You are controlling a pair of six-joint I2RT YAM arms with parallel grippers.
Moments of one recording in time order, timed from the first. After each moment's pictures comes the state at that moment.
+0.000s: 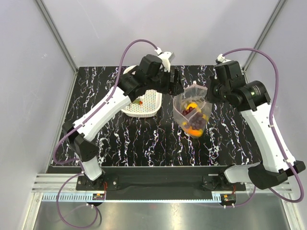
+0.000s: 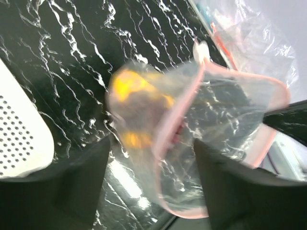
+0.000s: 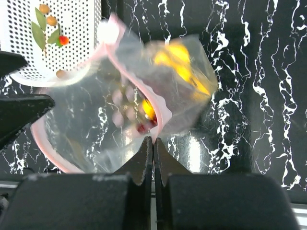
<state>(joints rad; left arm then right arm) -0.77 1.76 1.95 -0.71 0.15 -0.43 0.45 1.34 1.81 -1.25 0.19 0.46</state>
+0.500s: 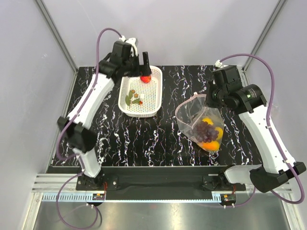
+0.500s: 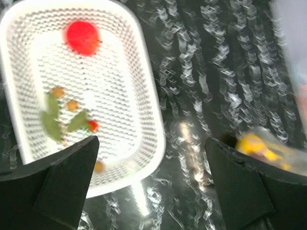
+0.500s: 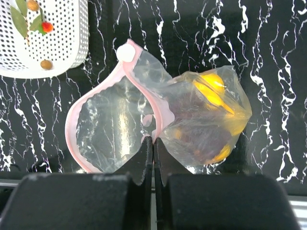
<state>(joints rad) -0.44 1.74 1.93 -0.76 0.07 -0.37 0.45 1.30 1.70 -1.24 0.20 0.46</state>
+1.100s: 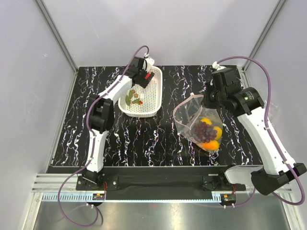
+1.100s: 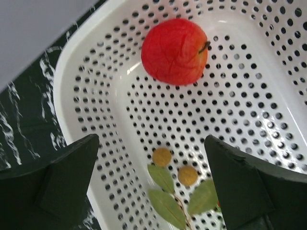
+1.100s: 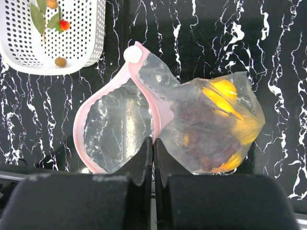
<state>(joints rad) -0.37 2.26 2.00 -0.45 -0.15 0.32 0.45 1.27 1.62 -1.13 0.14 0.44</state>
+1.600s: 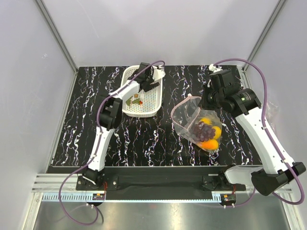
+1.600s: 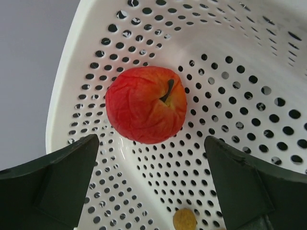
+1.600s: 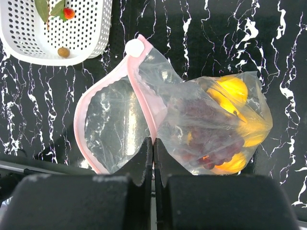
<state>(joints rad) -0.41 2.45 2.06 -0.27 -0.12 0.81 0.45 1.26 1.56 -1.09 0.08 0.42</state>
